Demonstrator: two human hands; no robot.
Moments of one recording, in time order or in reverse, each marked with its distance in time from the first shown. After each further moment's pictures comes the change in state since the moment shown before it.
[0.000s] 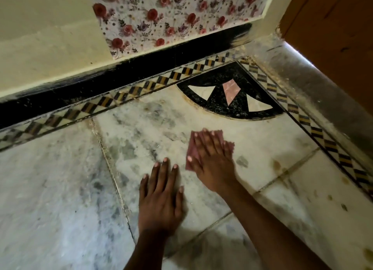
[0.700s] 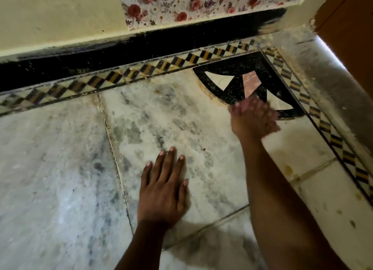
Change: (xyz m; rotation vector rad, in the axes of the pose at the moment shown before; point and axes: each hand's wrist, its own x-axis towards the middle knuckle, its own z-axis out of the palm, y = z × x) left_hand 0.000 -0.003 0.004 -0.015 -0.026 -0.022; right_hand 0.119 0.057 -0.029 0.181 -0.048 0.645
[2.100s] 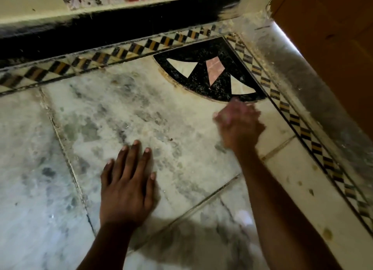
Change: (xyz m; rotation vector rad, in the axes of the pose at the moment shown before) left_hand 0.002 0.001 -0.002 0.031 0.023 0.008; right_hand -0.017 0.101 -0.008 -0.225 0.044 -0.163
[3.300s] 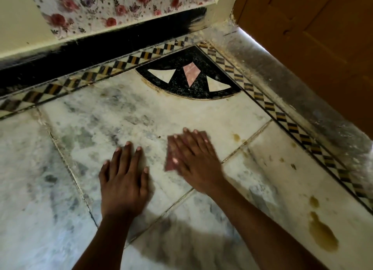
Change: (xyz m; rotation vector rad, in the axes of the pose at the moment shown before) left_hand -0.003 0.004 -0.004 -0.004 0.051 0.013; right_hand -0.152 -0.021 0.024 -0.017 0.115 -0.553
